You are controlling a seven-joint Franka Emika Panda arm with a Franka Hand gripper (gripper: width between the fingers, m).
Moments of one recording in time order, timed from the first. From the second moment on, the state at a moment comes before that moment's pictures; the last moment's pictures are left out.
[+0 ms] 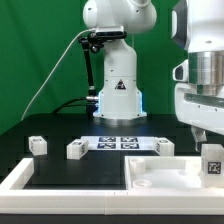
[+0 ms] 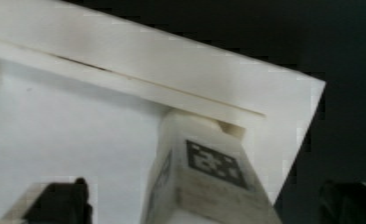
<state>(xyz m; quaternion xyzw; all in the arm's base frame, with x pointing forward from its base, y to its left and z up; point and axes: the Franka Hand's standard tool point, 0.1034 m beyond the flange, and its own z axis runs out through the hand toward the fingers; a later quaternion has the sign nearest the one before) 0.623 0.125 0.074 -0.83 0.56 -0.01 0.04</state>
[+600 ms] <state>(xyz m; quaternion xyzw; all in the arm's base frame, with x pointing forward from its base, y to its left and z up) 0.623 0.124 0.074 -0.95 0.32 -0.03 0.02</state>
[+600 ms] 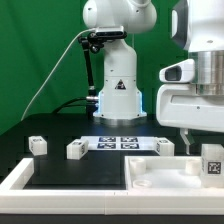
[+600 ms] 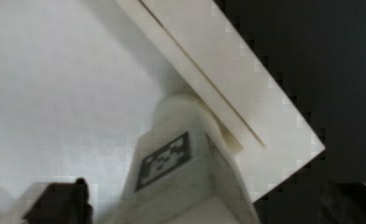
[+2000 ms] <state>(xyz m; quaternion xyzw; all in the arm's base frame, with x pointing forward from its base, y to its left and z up) 0.625 0.118 0.074 -0.97 0.24 -0.04 0.01</state>
